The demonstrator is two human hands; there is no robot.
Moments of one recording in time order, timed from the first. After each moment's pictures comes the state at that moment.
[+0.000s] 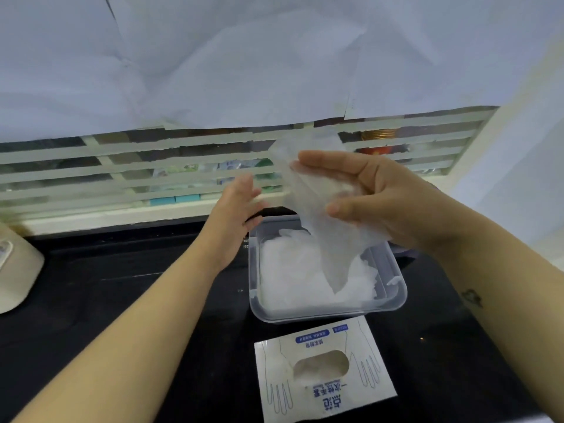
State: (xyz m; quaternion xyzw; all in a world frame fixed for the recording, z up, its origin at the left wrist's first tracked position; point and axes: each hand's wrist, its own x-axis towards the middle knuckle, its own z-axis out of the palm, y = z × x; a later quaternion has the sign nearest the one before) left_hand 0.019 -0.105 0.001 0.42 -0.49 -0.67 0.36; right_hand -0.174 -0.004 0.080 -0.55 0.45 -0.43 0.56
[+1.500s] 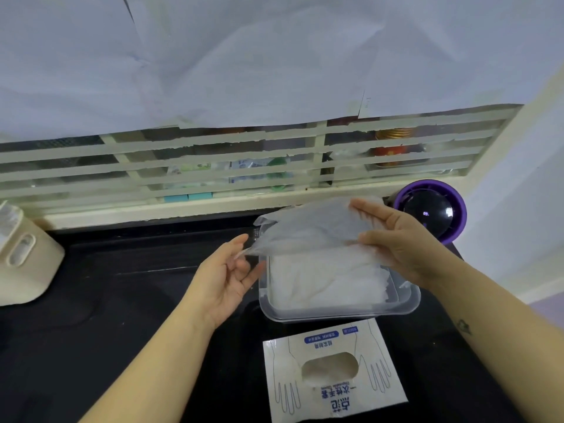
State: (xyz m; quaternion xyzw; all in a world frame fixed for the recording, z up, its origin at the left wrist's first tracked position) left_hand 0.056 -0.057 -0.027 0.47 -0.17 -0.76 0.41; right_hand -0.198 0.000 -0.005 -0.32 0.57 -0.49 0.58
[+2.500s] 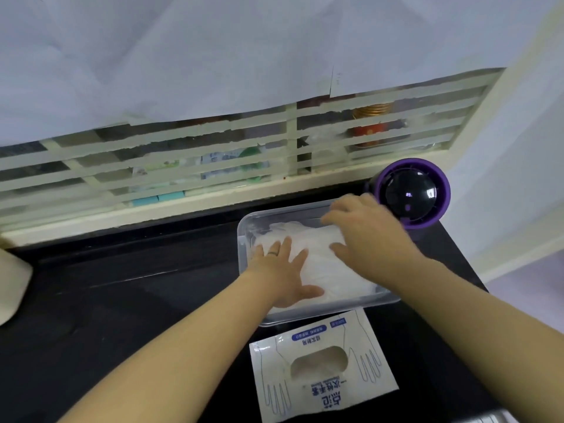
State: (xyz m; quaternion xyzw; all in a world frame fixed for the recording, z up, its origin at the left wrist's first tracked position) left_hand -0.037 -0.073 -0.067 0.34 -0.86 -0.12 -0.35; right_hand -0.181 -0.006 -0.008 -0.67 0.74 0.01 0.07
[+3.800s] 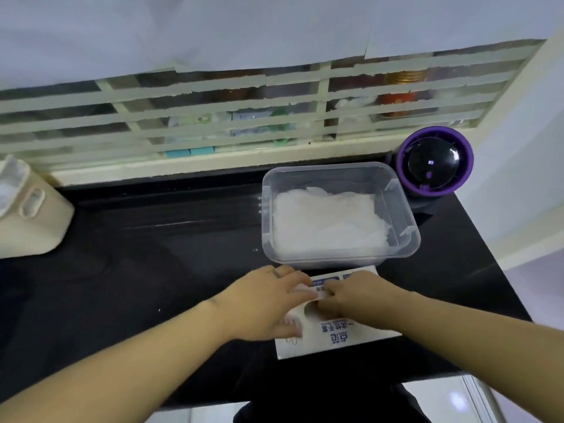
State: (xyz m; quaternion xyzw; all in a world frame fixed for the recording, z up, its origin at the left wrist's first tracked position) left_hand 0.070 0.007 -0.086 0.14 -0.98 -0.11 -0.09; right_hand -0.138 0.069 -0.099 -0.87 0.43 0.18 0.15
